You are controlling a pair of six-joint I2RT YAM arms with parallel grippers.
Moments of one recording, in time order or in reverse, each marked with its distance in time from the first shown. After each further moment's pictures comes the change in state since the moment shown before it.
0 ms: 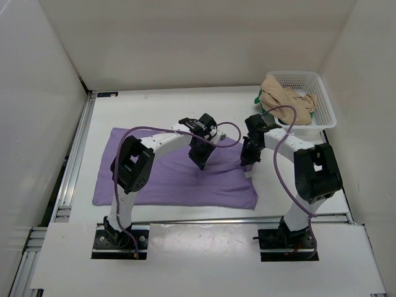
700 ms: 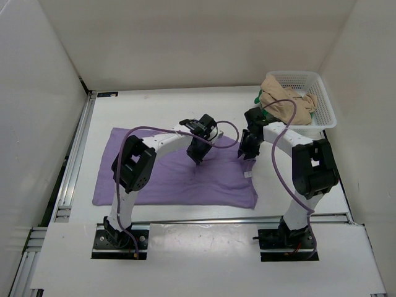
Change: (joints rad) left arm 0.012 0.026 -0.010 0.066 -0.186 0.000; right arm -0.011 0.084 0.130 -0.036 0.011 0.026
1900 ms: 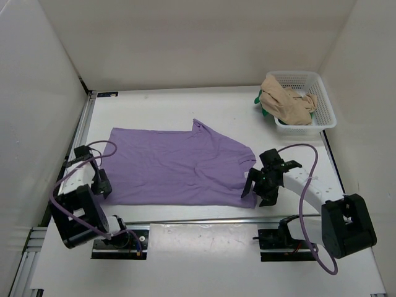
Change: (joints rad) left arm 1.147 -0.784 -0.910 0.015 -0.372 0.007; right arm 0.024 -0.580 -0.648 -0.039 -0.121 0.119
